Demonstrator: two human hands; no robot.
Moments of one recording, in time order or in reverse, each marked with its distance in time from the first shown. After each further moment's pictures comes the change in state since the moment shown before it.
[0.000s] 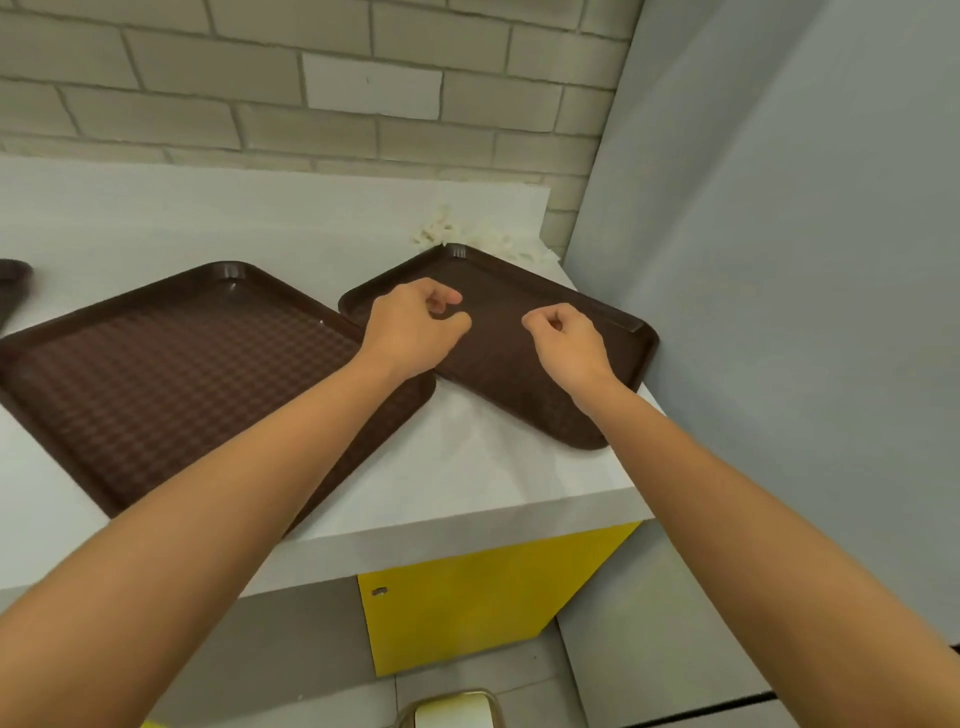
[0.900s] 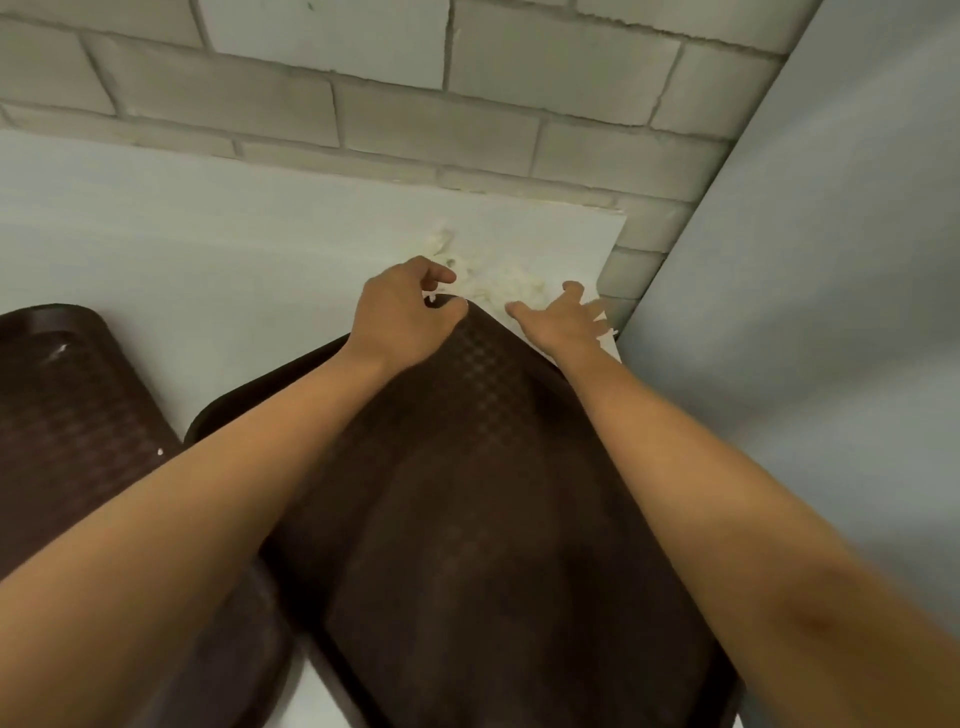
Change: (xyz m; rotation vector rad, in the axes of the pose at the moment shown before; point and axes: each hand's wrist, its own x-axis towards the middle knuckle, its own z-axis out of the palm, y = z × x) left_hand 0.279 -0.038 0.098 0.128 0.142 -0.122; right_hand 0.364 0.053 0.083 -0.388 -0.137 0.190
